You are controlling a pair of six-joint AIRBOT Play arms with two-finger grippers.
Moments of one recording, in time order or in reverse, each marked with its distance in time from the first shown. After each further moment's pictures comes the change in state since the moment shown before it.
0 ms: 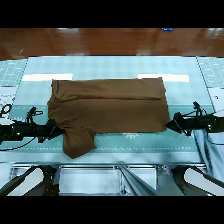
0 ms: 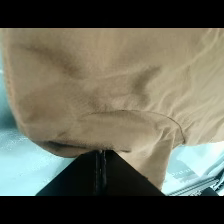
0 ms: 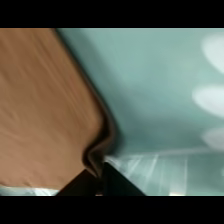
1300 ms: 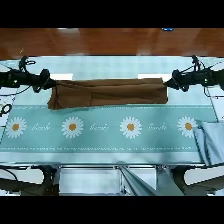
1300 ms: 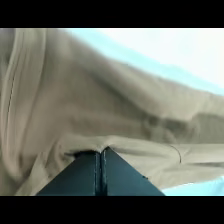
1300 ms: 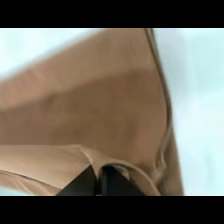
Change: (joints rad) left arm -0.161 -0.563 0.923 -0.029 0.075 -0.129; right arm 0.169 -0.469 0.818 0.068 -0.003 0.018
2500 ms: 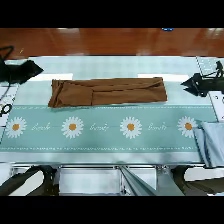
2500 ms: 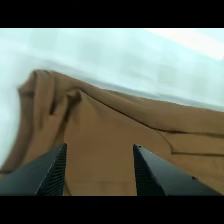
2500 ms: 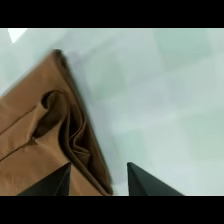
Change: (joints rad) left arm -0.107 0.589 -0.289 0.307 0.244 -0.089; right arm -0.220 0.091 -0.140 0.034 -0.018 -0.076
